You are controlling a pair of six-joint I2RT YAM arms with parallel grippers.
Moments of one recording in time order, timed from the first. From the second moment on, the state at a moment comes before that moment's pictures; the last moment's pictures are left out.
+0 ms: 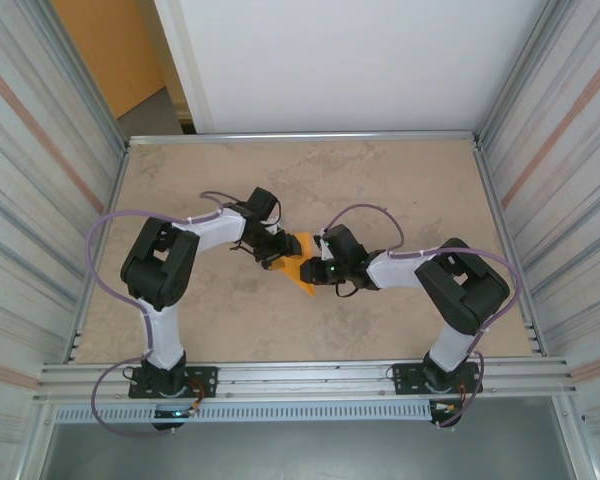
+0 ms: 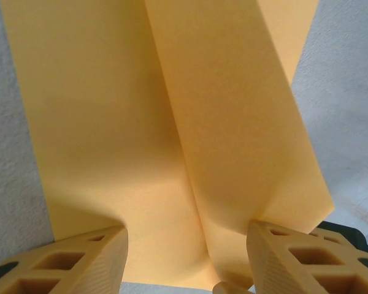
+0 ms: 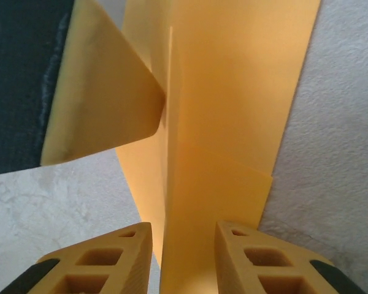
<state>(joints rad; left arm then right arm) -0.51 1.94 1.21 -0.55 0.50 -0.70 0.74 1.72 0.75 0.11 -0.28 0.67</state>
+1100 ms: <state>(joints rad) -0.51 1.95 1.23 -0.57 0.50 -0.70 0.79 1.76 0.84 0.02 -0.13 0.64</state>
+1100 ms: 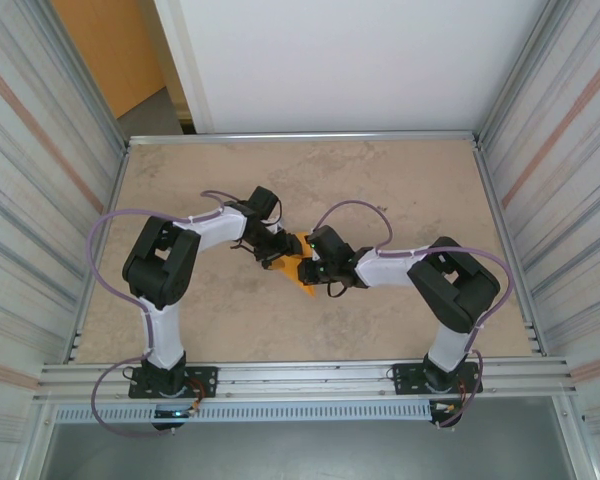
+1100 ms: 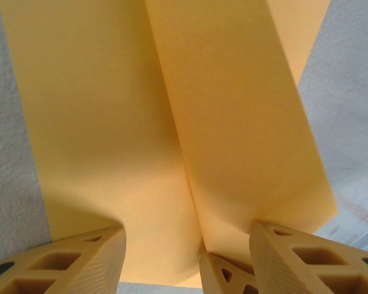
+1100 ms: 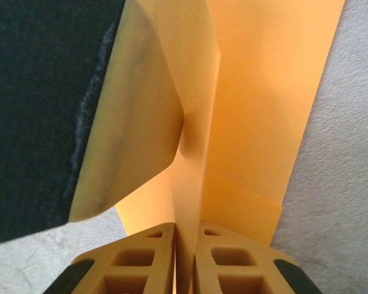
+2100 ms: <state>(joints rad) -0.44 1.75 0.94 -0.12 0.72 -0.80 0.61 1.78 0.67 0.38 -0.61 0.73</state>
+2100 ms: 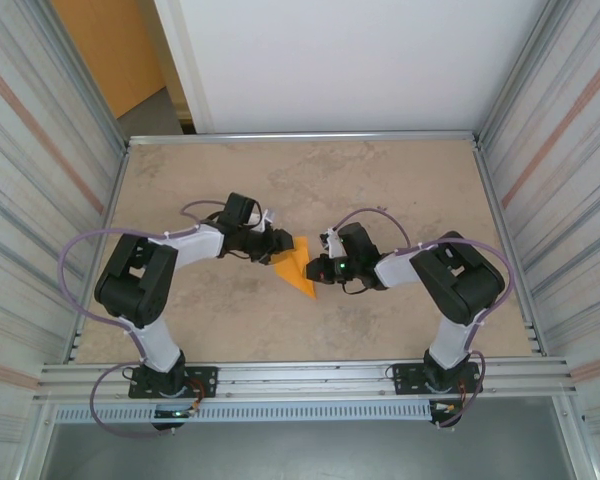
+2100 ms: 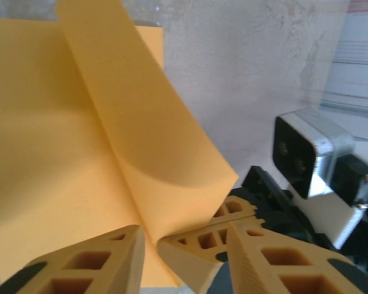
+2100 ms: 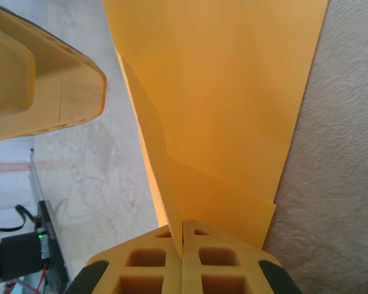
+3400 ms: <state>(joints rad) -0.47 1.92 1.01 -0.03 0.81 -0.81 0.58 1.79 0.66 0.36 -0.67 0.76</state>
